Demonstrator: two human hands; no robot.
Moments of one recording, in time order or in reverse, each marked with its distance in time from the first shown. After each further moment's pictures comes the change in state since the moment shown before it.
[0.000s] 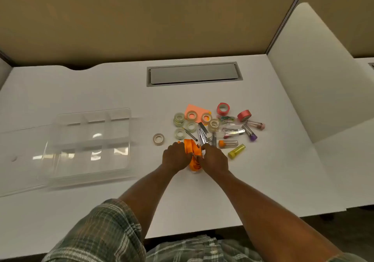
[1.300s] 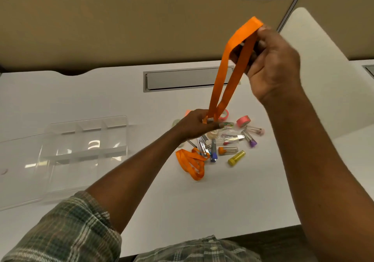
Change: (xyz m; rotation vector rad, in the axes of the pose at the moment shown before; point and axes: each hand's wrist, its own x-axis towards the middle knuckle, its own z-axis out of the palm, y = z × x) left_hand 0.050 0.071 -0.130 -0.794 -0.259 0.370; right_hand 0.035 -0.119 -0.293 1.566 0.234 -0.146
